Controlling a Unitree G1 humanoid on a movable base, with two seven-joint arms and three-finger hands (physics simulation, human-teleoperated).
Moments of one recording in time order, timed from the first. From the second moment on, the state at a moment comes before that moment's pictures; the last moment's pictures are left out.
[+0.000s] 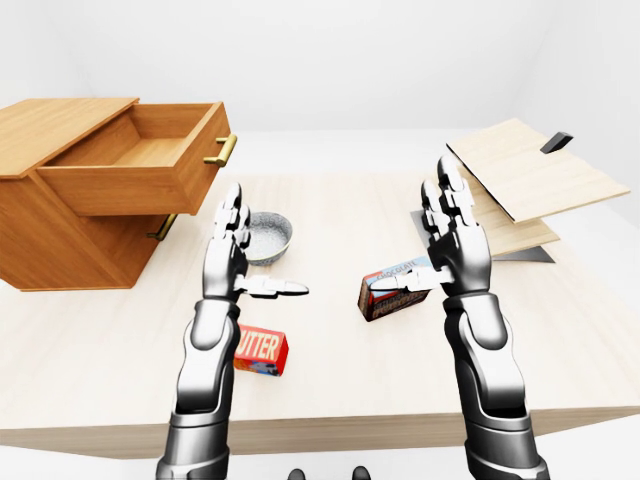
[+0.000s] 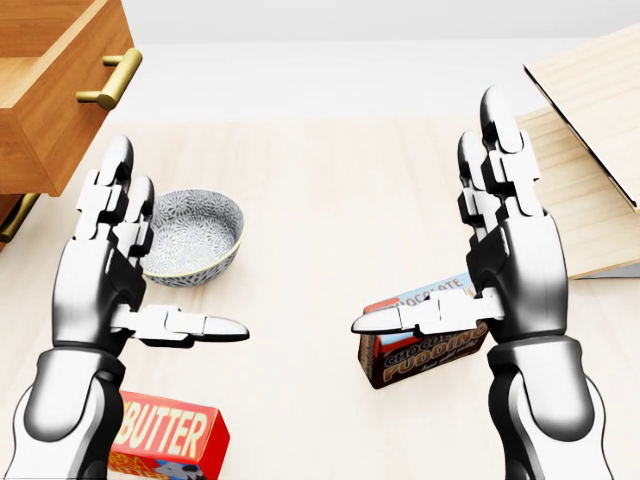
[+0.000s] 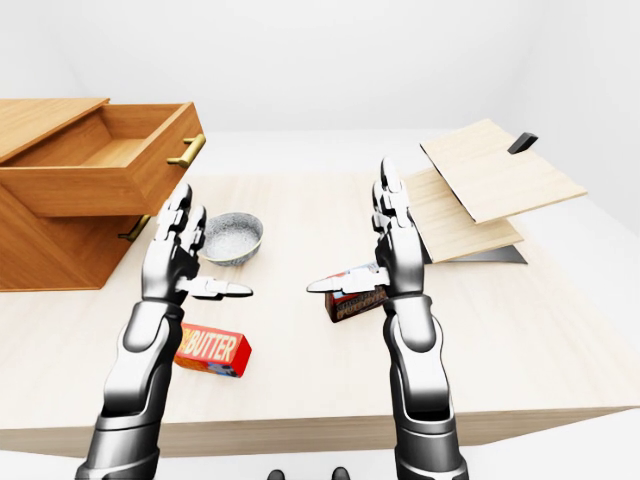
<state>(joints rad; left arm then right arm) -0.21 0.05 0.06 -0.18 -0.04 0.09 -0.07 -0.19 -0.05 -0.05 -0.36 0.02 0.09 0.07</state>
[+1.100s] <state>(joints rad) -0.48 0.29 0.19 0.11 0.28 0.09 0.06 -0.18 -0.05 -0.05 -0.36 0.02 0.09 0.07</state>
